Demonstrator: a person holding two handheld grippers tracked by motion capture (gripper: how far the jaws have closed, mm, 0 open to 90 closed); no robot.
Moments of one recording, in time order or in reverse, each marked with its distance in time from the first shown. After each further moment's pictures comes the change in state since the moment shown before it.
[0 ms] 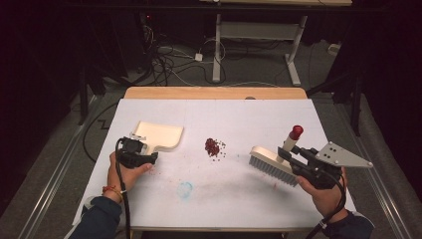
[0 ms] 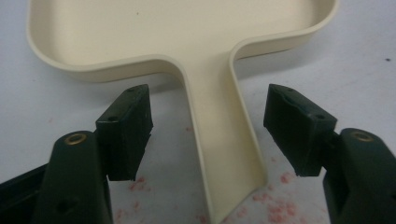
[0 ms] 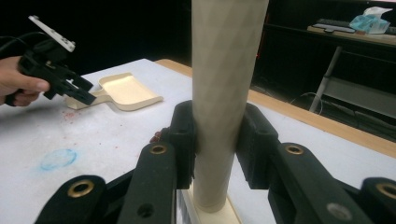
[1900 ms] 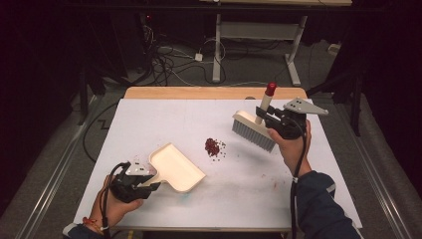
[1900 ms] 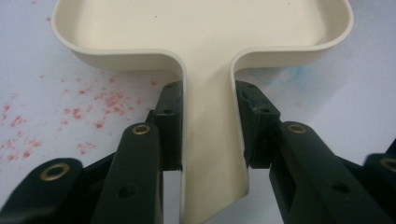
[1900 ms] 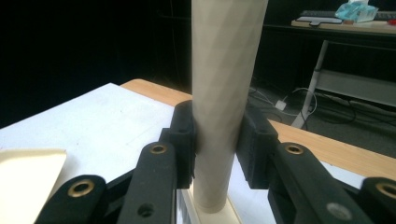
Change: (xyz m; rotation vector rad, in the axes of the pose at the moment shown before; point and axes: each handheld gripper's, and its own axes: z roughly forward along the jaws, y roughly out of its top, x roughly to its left) left arm -0.057 -0.049 -0.081 0.049 -0.235 0.372; right arm -0.042 0.038 0.118 -0.005 -0.066 0.114
